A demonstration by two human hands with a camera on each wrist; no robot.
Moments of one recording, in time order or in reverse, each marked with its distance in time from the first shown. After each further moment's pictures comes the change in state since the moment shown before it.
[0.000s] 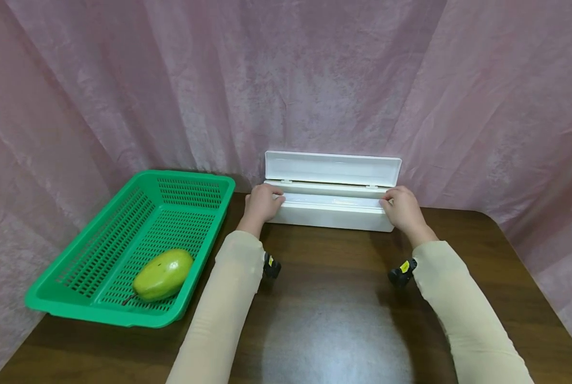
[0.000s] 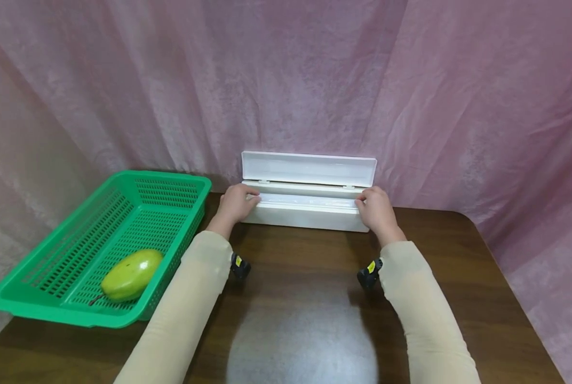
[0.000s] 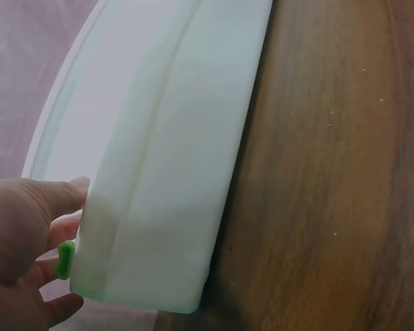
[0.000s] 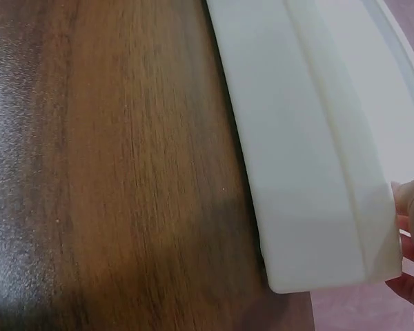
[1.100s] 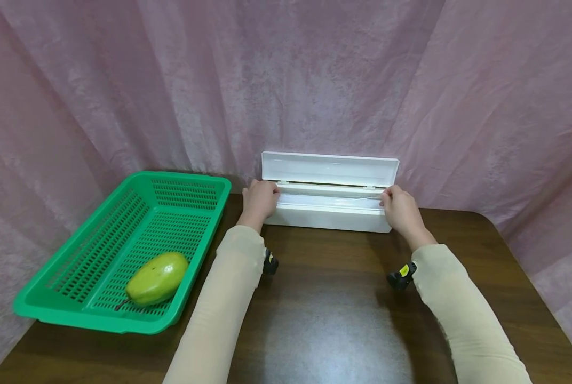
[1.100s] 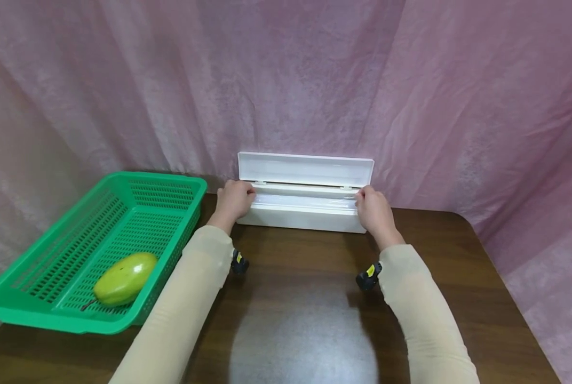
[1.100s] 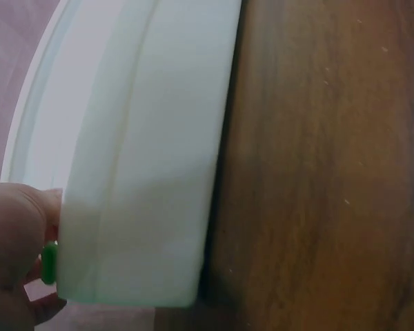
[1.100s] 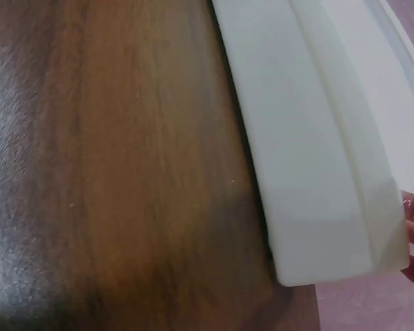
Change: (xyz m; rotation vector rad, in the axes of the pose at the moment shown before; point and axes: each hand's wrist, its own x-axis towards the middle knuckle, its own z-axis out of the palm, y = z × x) left_hand 0.015 0.006 0.002 0.165 -0.038 -0.027; right_hand -0.002 0.000 0.000 0.038 0.007 0.114
